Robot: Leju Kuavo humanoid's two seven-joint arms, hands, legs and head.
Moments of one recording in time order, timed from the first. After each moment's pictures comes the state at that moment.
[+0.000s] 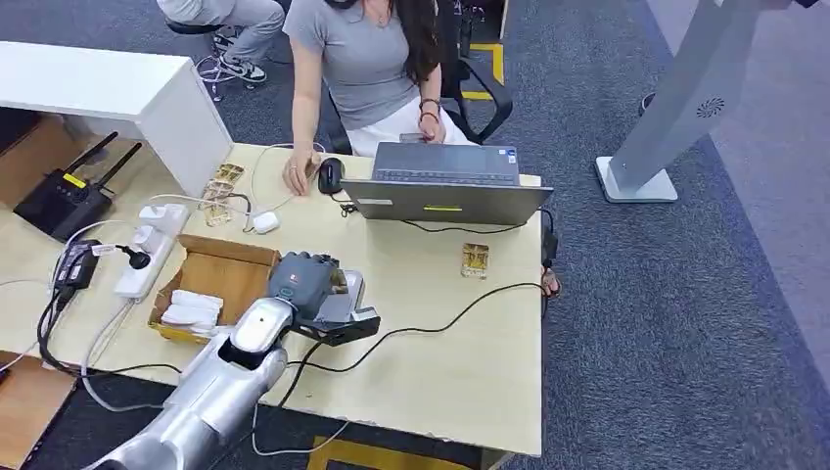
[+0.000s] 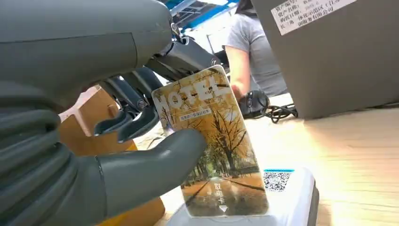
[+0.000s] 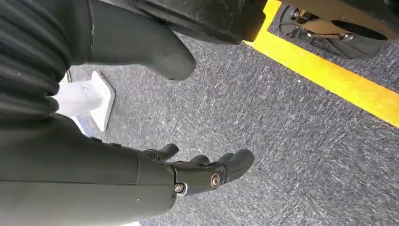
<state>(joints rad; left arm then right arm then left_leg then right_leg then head) -0.46 0.08 -0.46 -0.92 -1.44 0.13 0.02 -0.06 0.19 -0.55 -0.20 1.18 -0.13 0.06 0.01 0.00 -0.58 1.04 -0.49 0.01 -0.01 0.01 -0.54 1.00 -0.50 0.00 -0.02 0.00</state>
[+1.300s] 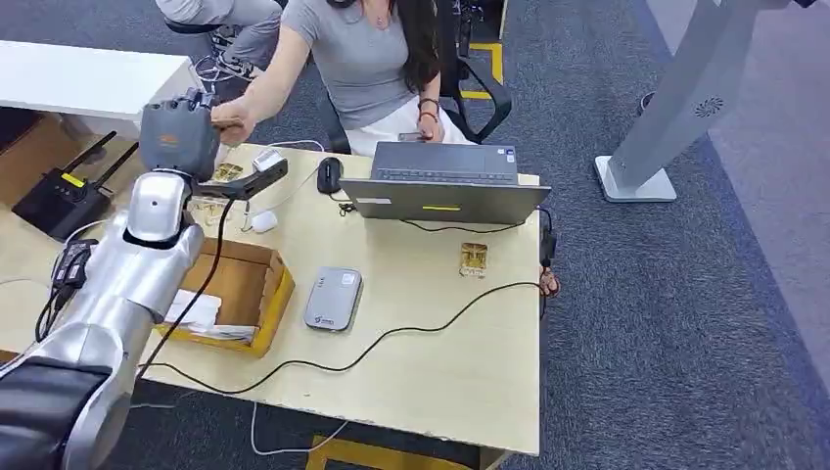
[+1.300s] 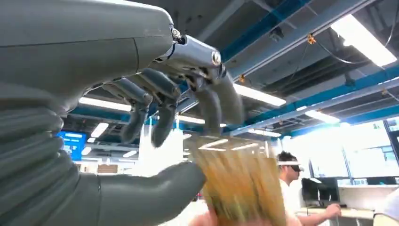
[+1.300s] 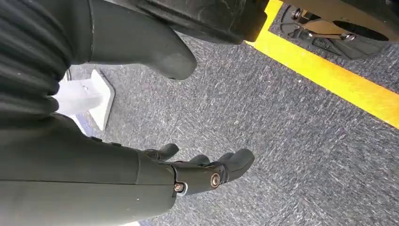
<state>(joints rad) -0.86 0.22 -0.26 -0.76 -1.55 0.49 0.14 -0.06 0.19 -0.57 -0.20 1.20 -0.13 0.06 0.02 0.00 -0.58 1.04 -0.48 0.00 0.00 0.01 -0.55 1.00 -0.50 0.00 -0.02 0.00</state>
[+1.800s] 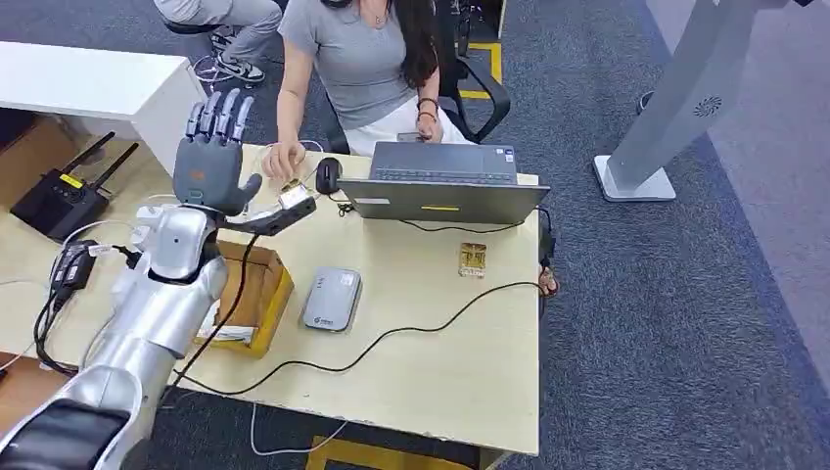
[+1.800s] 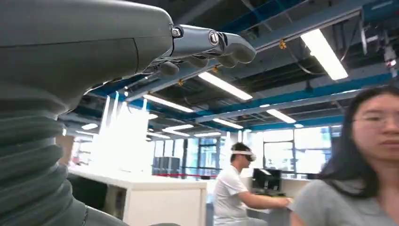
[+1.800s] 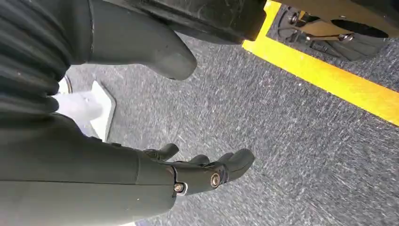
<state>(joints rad) -0.63 0.16 -0.25 -1.02 -1.42 0.51 0.02 -0.06 0.19 -0.60 -0.20 1.17 -0.13 0.05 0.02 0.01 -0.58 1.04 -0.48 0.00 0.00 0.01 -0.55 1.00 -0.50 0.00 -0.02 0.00</state>
